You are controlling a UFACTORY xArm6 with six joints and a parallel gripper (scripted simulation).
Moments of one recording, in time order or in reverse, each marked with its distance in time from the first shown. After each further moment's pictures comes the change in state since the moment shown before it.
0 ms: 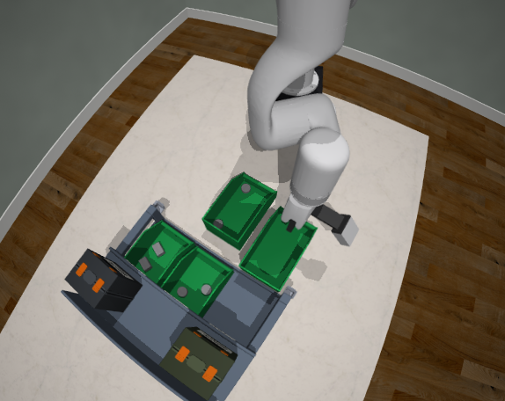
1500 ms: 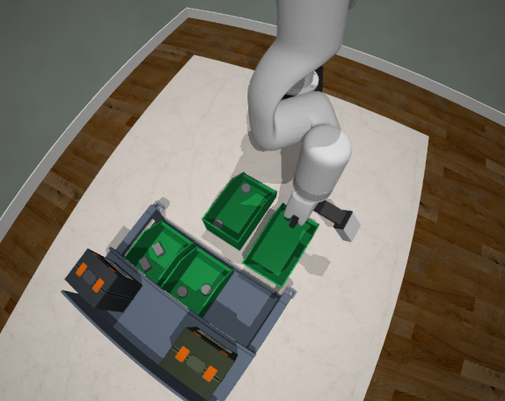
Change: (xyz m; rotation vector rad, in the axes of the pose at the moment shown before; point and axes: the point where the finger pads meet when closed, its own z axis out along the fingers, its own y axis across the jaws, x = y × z) arm 0.000 -0.012 0.005 -0.001 0.000 0.000
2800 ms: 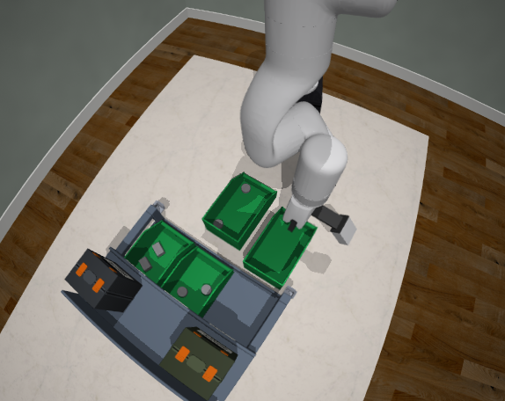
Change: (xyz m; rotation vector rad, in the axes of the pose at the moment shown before) arm 0.000 0.000 0.024 -0.001 0.000 0.000
